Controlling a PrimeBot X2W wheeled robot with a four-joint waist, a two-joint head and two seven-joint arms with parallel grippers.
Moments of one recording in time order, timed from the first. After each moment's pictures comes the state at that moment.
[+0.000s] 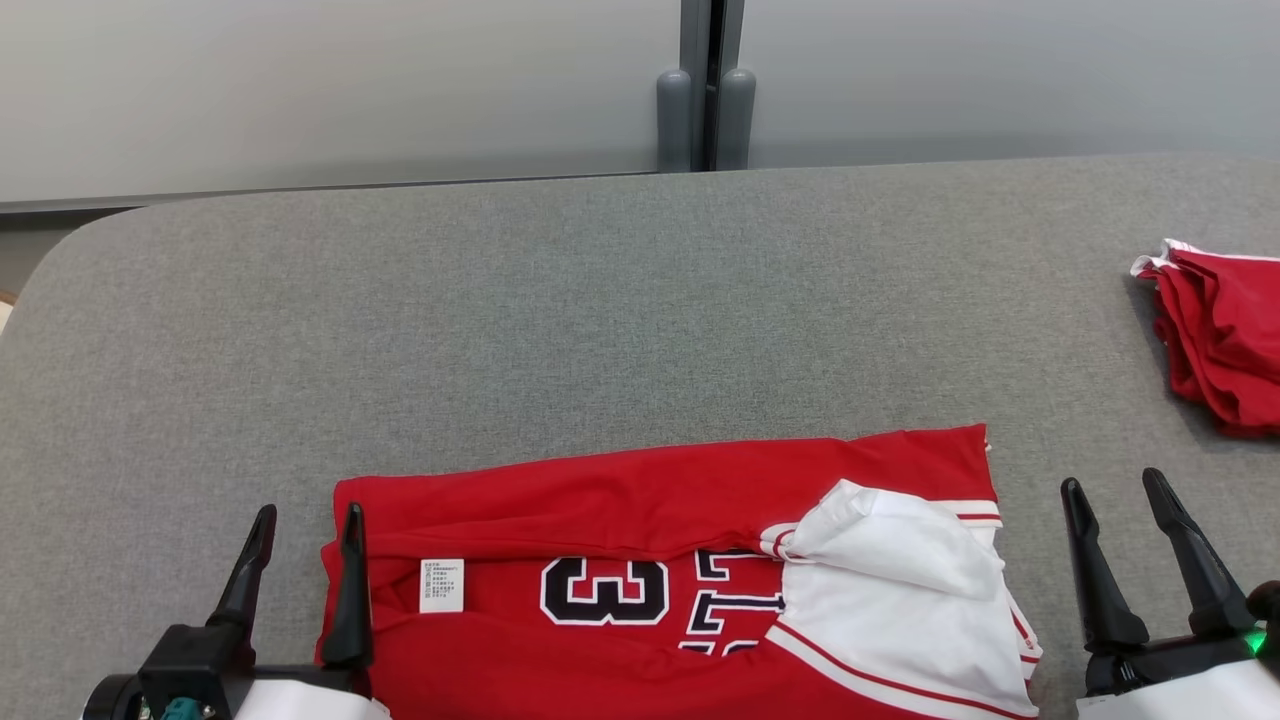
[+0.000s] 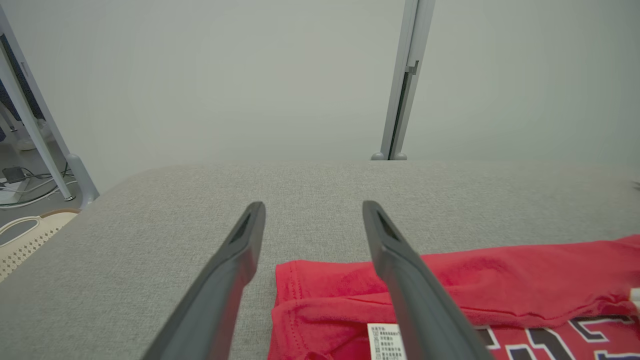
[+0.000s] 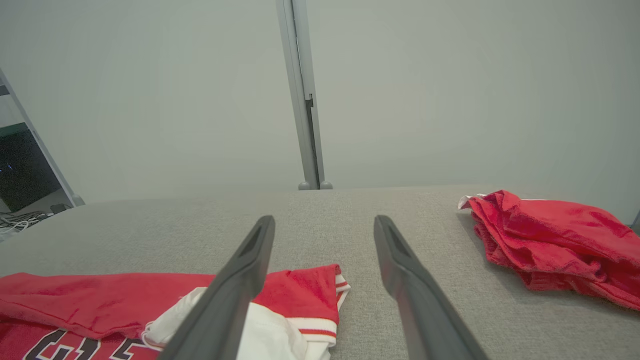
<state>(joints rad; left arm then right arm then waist) 0.07 0.29 -0.27 0.01 -0.41 0.23 -0.26 0.11 -0.23 0.08 -0.04 0.33 0.13 -0.18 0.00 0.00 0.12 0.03</state>
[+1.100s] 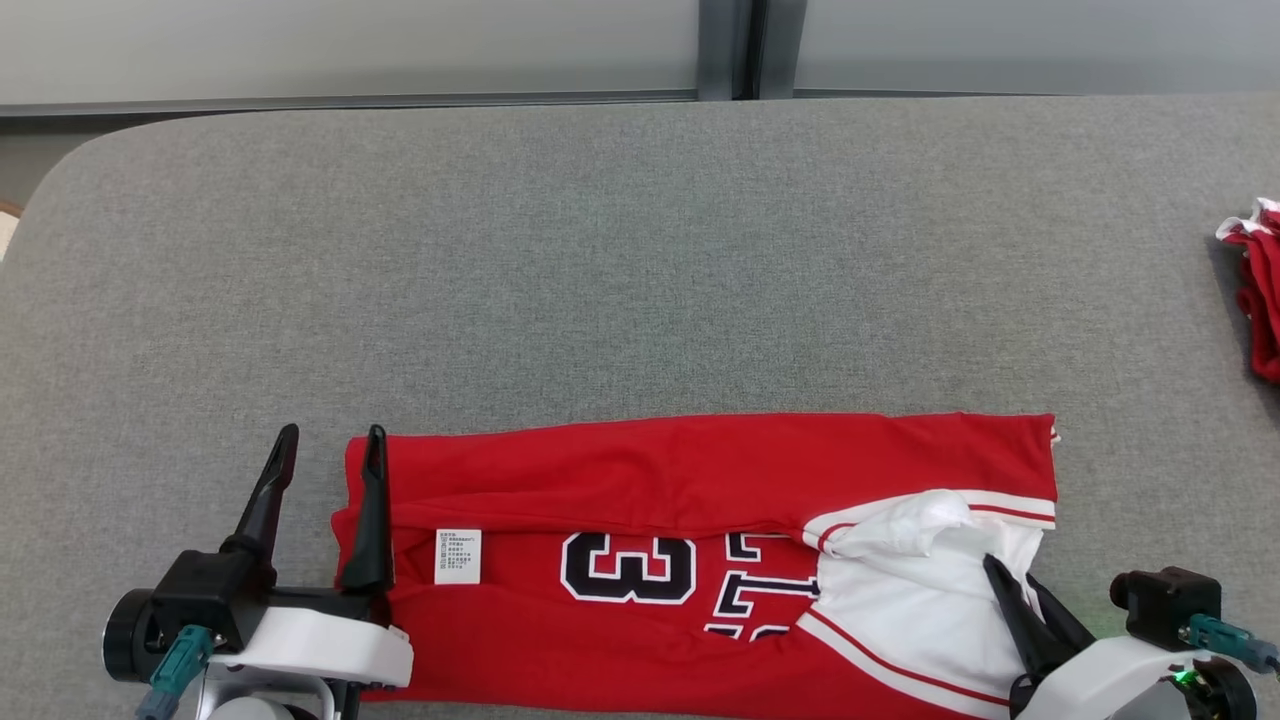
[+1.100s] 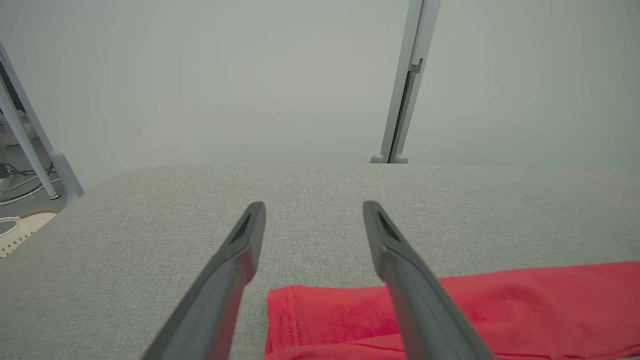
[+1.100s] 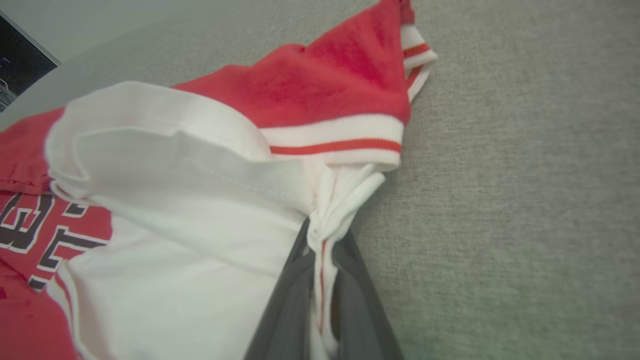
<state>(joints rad) -0.06 0.23 -0.24 0.07 -0.38 0.14 -0.26 -0.02 -0.25 0.25 0.32 0.49 0.13 0.03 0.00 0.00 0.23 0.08</state>
